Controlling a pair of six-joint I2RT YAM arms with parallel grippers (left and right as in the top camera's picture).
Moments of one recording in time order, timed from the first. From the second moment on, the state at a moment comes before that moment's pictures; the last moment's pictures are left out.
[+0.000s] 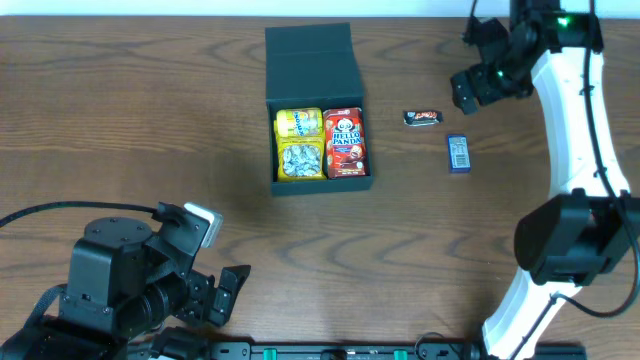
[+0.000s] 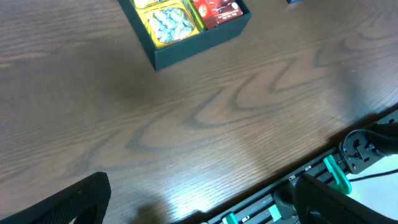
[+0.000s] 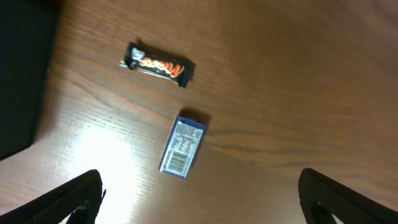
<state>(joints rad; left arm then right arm) -0.30 0.75 1.27 -1.44 0.26 0.02 -0.03 2.03 2.02 -1.27 -0.06 -0.39</state>
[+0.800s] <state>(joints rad) -0.30 0.75 1.27 -1.44 0.26 0.02 -0.06 2.06 1.46 -0.80 -0.13 -0.24</state>
